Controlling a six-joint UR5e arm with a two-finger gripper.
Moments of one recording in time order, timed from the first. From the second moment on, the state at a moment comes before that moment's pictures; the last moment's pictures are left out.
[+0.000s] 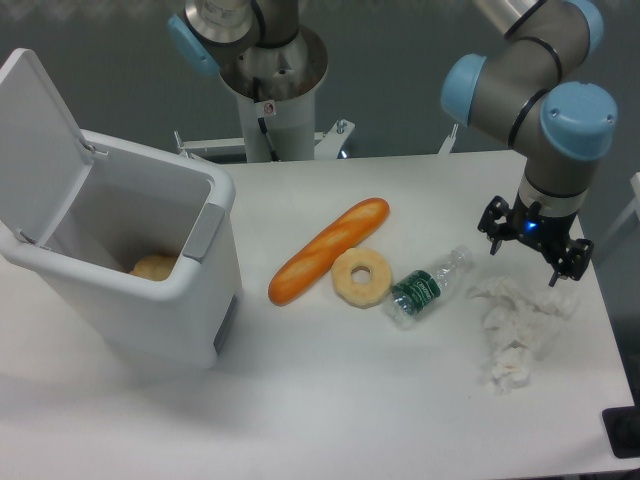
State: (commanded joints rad) arm 2.80 -2.01 -1.47 -1.09 1.56 1.46
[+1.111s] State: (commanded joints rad) arm 2.73 -1.82 -1.57 -1.09 1.58 1.26
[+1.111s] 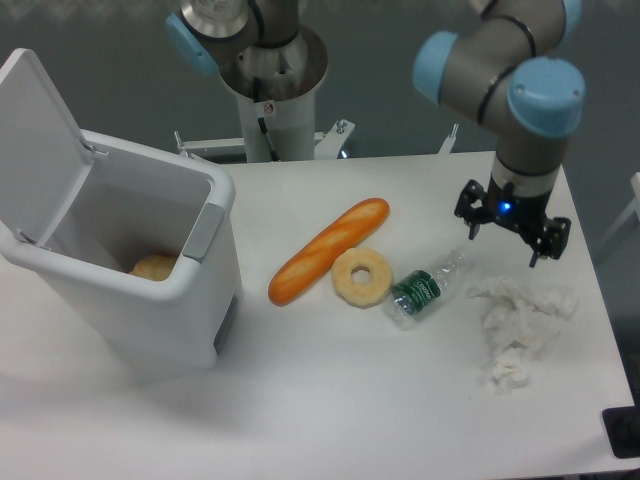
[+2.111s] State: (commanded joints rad) arm 2.50 -1.51 -1.64 -1.17 1.40 0.75
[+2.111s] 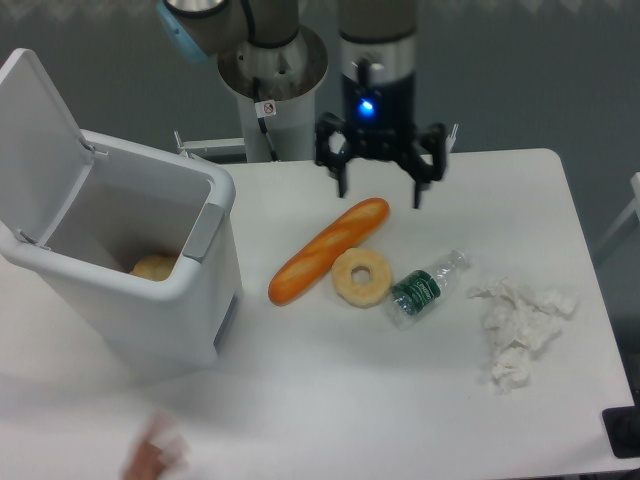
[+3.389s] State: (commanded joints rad) arm 2.24 -1.35 -1.64 -1.42 1.21 0.70
